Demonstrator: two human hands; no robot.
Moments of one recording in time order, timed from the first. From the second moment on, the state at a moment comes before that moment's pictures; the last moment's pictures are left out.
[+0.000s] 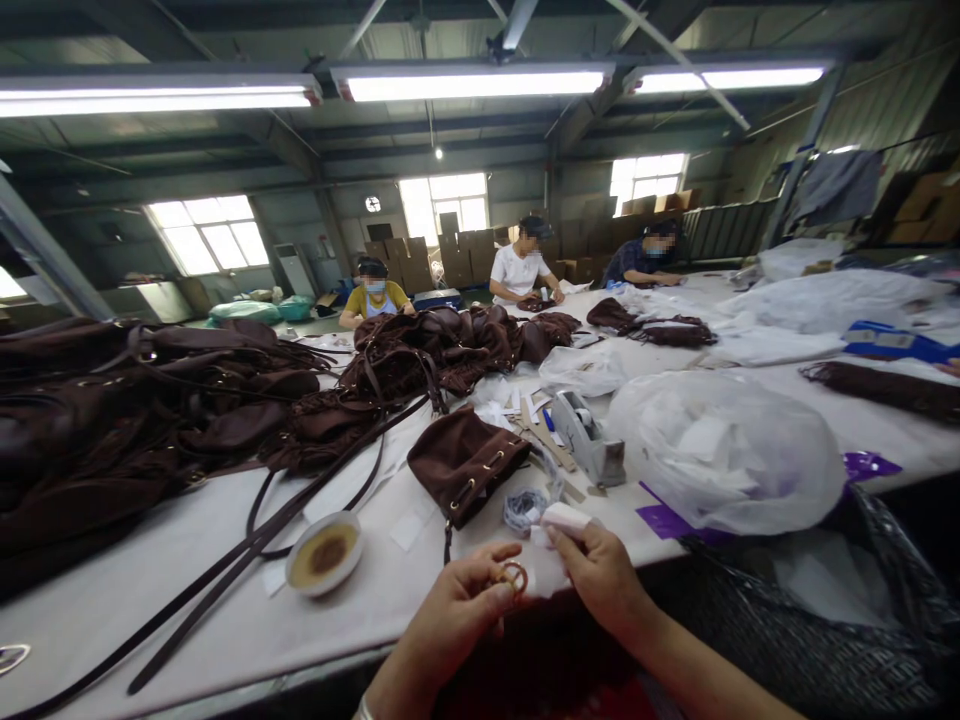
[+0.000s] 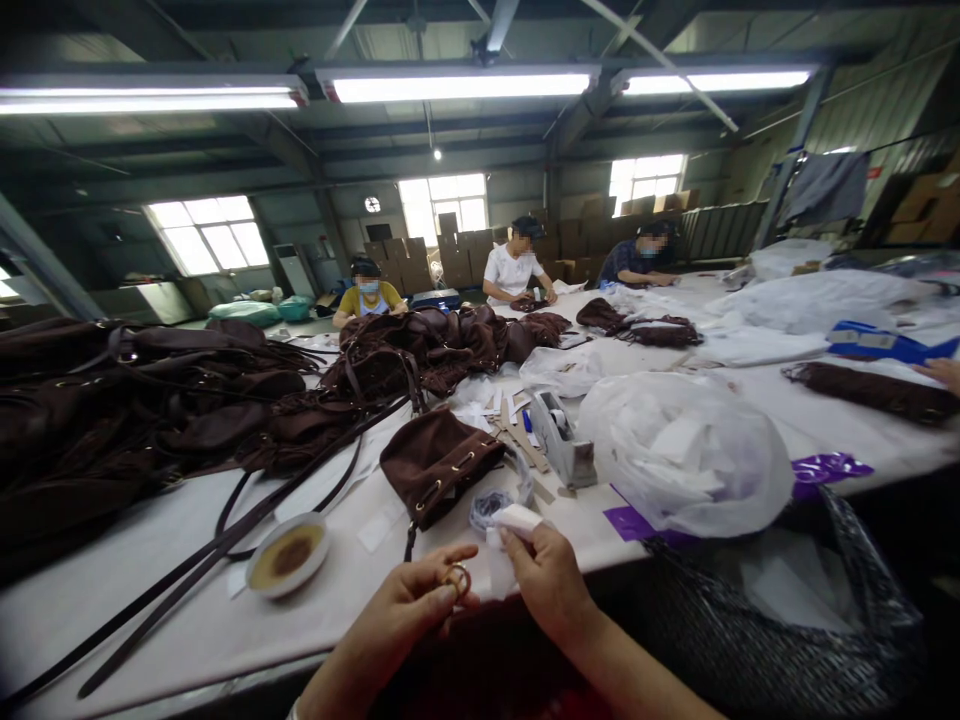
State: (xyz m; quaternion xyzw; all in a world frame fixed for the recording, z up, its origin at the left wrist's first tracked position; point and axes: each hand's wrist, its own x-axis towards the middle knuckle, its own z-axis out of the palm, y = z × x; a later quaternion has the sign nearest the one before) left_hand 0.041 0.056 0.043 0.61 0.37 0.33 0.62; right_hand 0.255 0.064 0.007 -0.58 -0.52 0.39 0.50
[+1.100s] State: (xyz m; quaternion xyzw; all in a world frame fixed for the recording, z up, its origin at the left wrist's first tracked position) left_hand 0.068 0.054 0.025 0.57 0.52 0.24 0.58; right_hand 0.248 0.068 -0.012 -0.47 -0.30 0.65 0.51
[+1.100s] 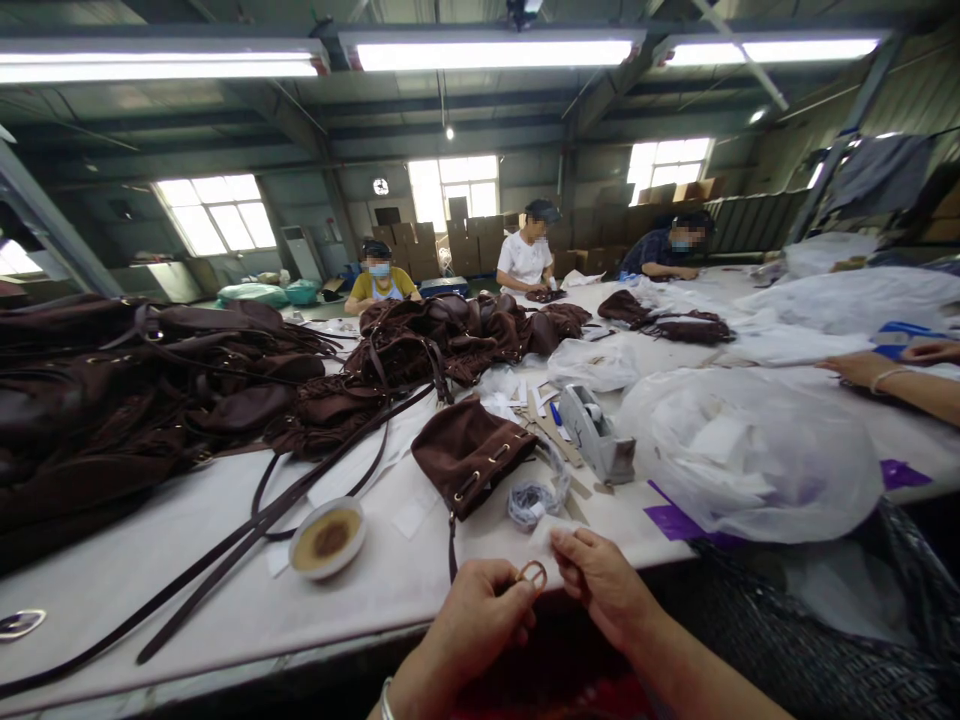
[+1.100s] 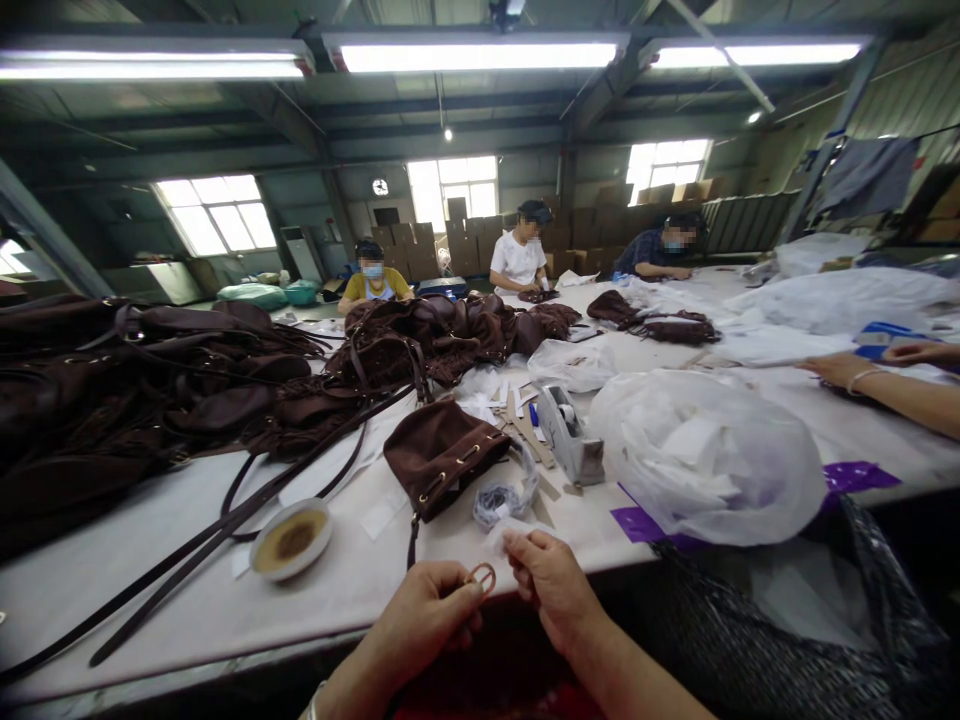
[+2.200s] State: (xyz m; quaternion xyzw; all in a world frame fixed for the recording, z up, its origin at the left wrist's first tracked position) left_hand 0.065 0.055 0.032 0.69 0.47 0.29 0.47; right_hand 0.224 0.052 0.009 -0.48 -0.39 0.62 0.48
